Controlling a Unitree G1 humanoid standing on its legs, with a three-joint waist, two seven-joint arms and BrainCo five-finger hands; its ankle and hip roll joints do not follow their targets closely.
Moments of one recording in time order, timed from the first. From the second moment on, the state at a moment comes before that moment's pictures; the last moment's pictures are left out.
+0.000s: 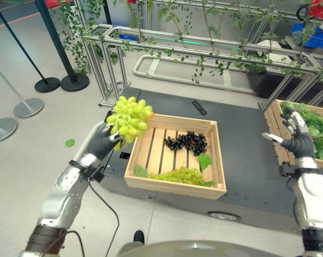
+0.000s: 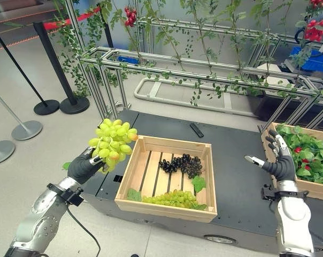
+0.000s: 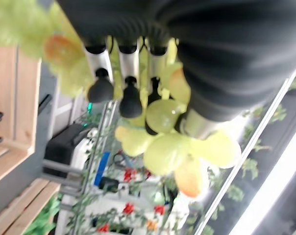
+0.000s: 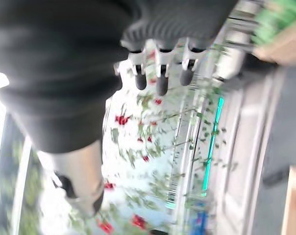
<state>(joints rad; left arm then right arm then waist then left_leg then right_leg) 0.07 0.49 0.03 -0.10 -0.78 -0.04 -0.40 0.09 -0.33 -0.34 0.07 0.34 -0.25 0.08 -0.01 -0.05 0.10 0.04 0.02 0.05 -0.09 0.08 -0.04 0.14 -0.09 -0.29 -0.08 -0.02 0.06</state>
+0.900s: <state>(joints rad) 0.17 0.35 0.18 -0.10 -0.76 -0.14 -0.35 0.12 -0.34 -0.30 0.03 0.43 -0.25 0.17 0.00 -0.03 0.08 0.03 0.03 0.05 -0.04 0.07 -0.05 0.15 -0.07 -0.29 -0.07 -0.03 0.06</state>
